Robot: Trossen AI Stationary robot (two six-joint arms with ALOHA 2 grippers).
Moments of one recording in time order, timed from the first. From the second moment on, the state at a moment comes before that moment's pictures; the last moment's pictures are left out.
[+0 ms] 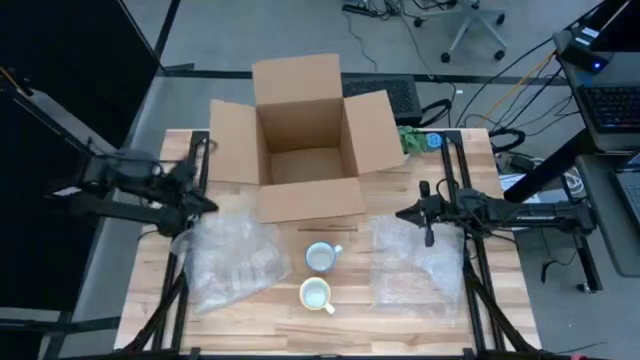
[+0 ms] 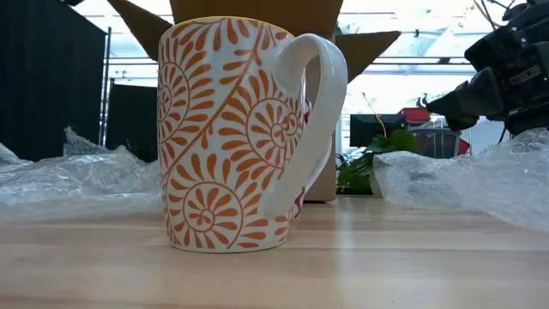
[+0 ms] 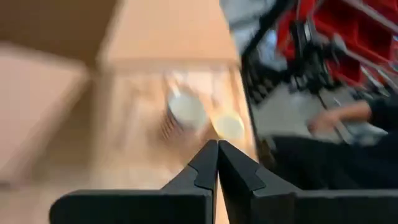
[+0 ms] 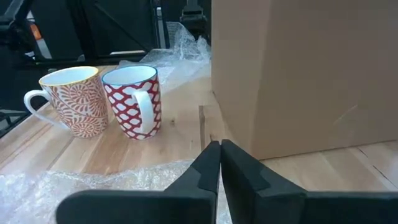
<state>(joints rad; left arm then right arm) -0.03 0.59 1.05 -1.00 0.27 -0.46 -0.08 0.21 0.02 0.01 -0.05 0.04</state>
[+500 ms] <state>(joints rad) -0.38 0.86 1.06 -1.01 0.15 -0.69 -0.08 0.21 0.02 0.01 -0.05 0.04</state>
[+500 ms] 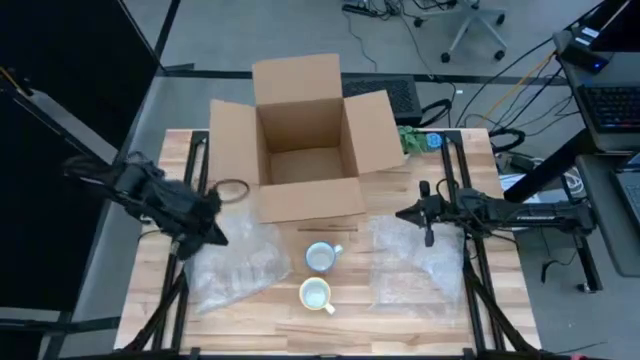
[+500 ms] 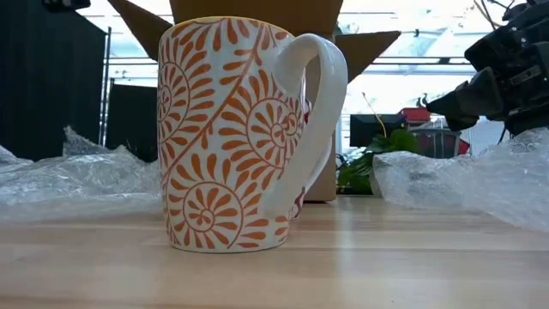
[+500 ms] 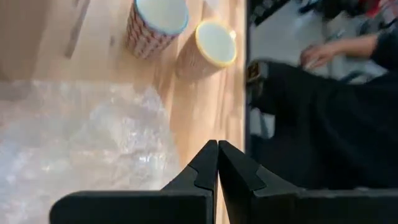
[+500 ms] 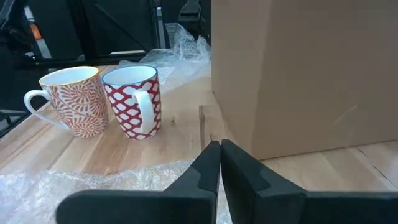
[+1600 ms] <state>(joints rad) -0.46 1.16 1.00 -1.34 -0.30 -0.97 -0.08 0.21 0.02 0.01 -0.05 0.04</state>
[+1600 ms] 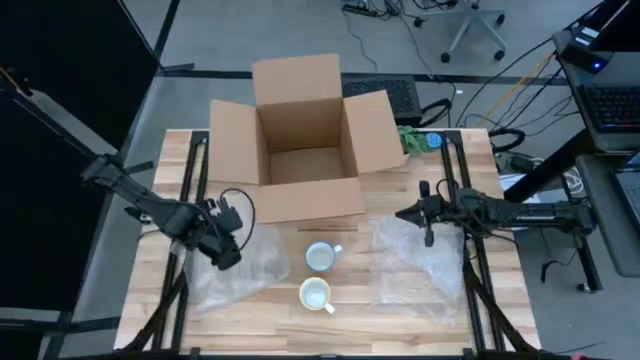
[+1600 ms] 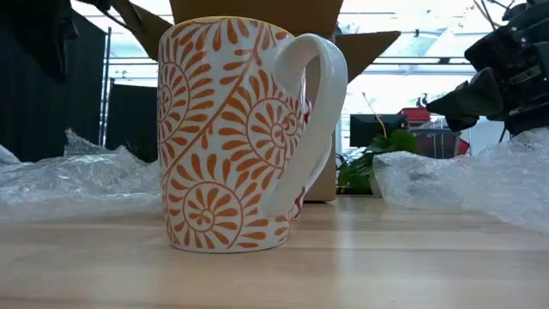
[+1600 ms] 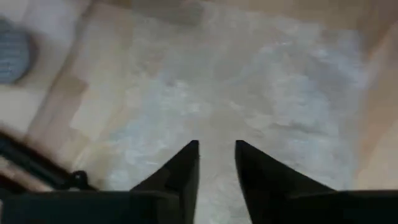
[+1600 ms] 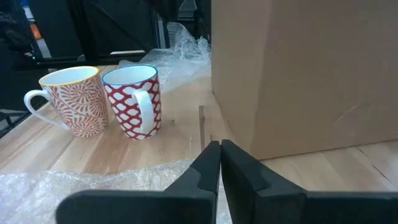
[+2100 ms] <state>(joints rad) -0.11 1.17 0.84 -1.21 -0.21 -0.49 -0.08 0.21 0.02 0.01 -0.05 0.04</state>
